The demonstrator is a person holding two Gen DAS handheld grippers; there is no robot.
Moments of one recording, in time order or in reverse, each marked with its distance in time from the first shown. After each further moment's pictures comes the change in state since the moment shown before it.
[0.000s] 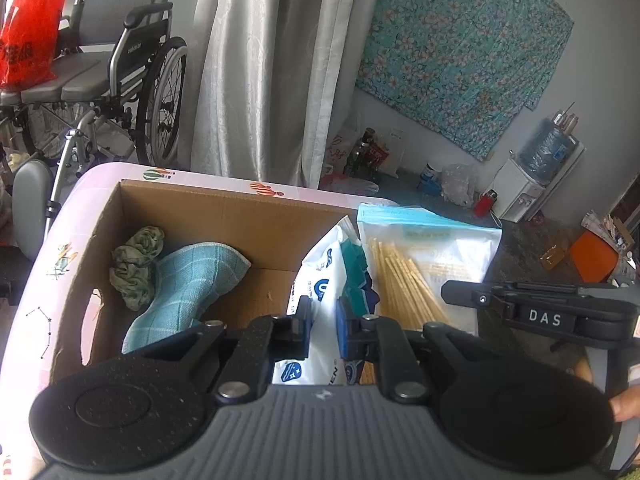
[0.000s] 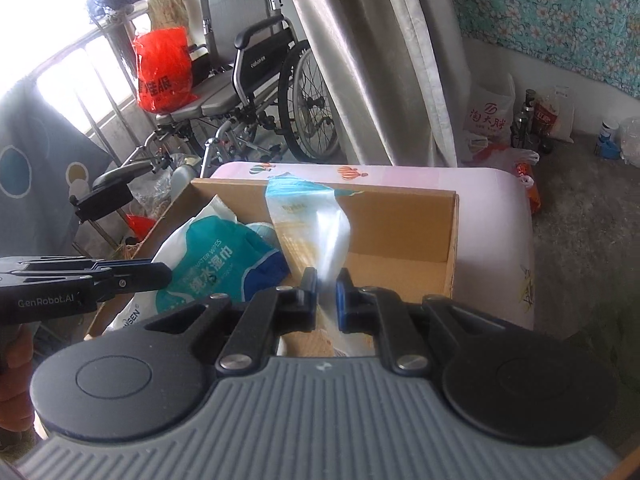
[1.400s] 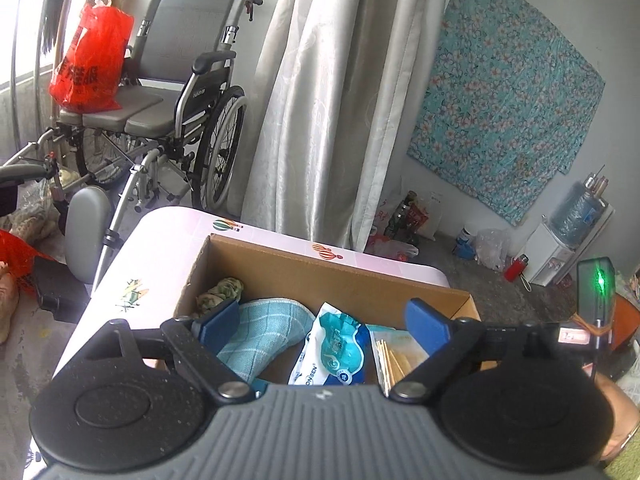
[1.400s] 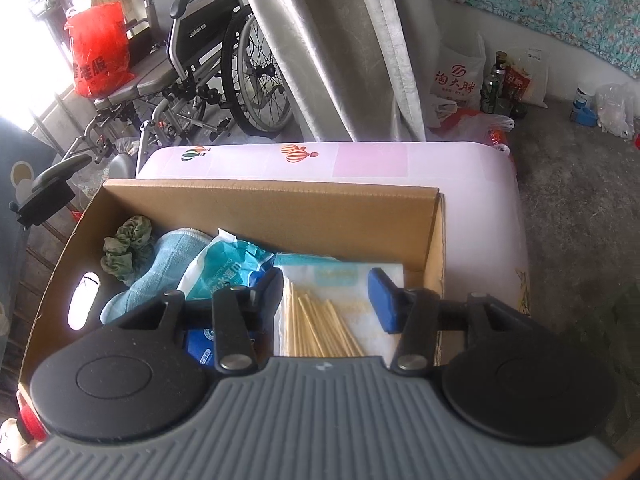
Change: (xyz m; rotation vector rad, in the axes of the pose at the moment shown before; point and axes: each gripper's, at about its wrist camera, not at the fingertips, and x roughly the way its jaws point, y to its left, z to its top) left arm -0.076 0.037 0.011 -0.076 -0.178 0.115; right arm 0.111 -0.025 0.026 0.047 0.089 -0.127
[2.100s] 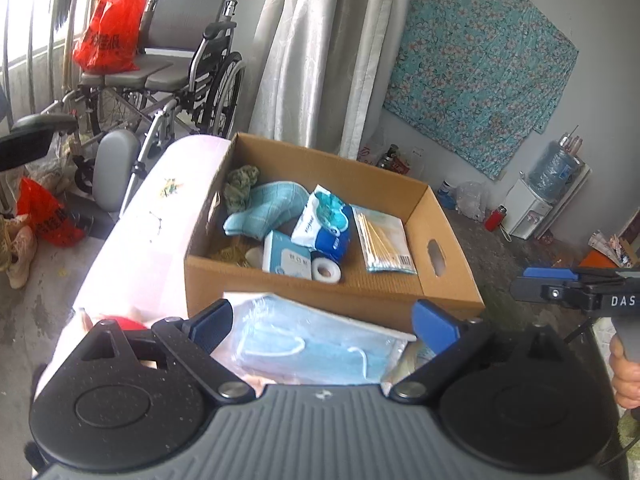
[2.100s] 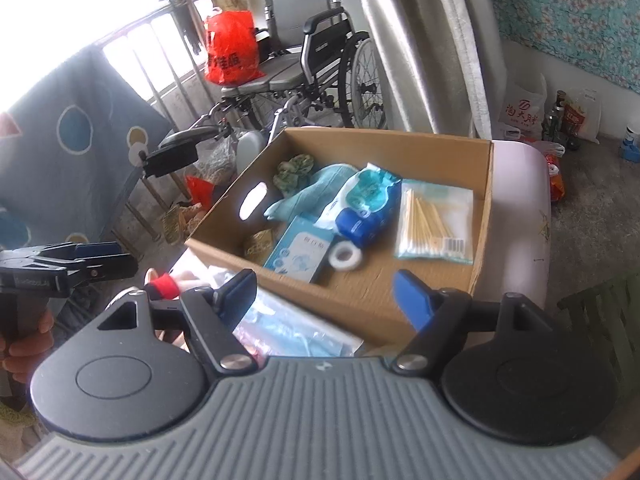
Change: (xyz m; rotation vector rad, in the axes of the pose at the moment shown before) left arm -0.147 0.009 -0.137 0.005 0.101 -0.058; right arm -0.244 0.058 -0.164 -0.160 -0.084 0.241
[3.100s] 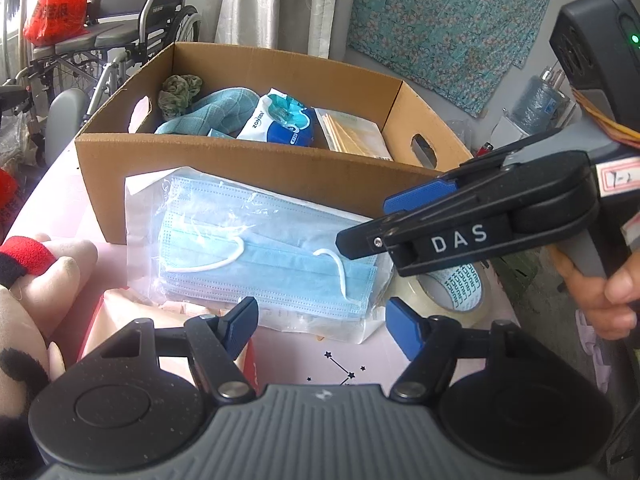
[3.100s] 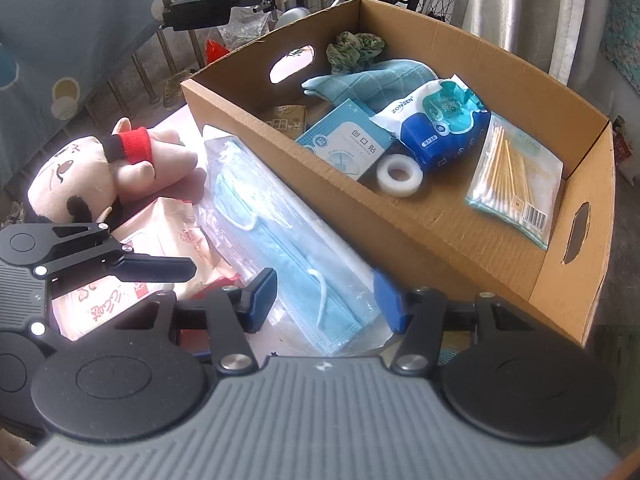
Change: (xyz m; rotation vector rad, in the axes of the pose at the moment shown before) left arm 0.094 -0.029 -0.089 0.118 0.103 -0.023; right arm 0.142 0.058 -0.042 -0.306 0.280 -0.036
